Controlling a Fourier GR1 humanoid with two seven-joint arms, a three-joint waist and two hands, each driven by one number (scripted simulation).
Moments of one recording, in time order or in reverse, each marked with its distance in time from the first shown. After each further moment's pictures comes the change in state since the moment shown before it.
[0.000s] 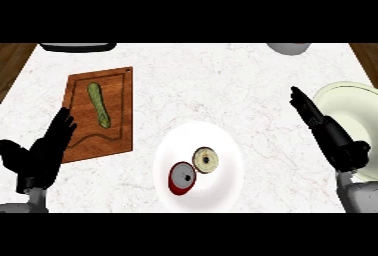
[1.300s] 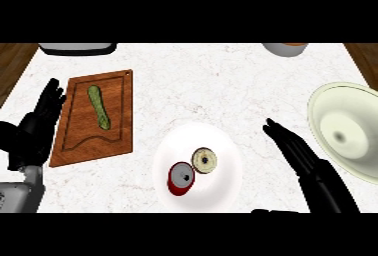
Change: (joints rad) left arm -0.129 0.012 0.030 -0.069 -0.176 0.053 0.030; right arm 0.193 0.014 0.291 -0.608 0.708 -0.171 0.417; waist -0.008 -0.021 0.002
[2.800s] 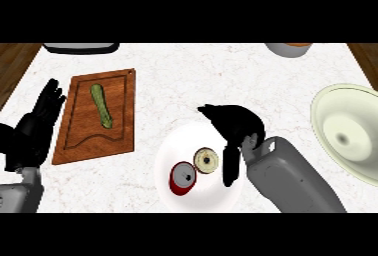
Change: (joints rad) left arm 0.009 -0.035 0.050 -0.018 -0.038 -0.065 0.010; right arm -0.656 0.246 0.044 0.619 -0.198 0.749 0.455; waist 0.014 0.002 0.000
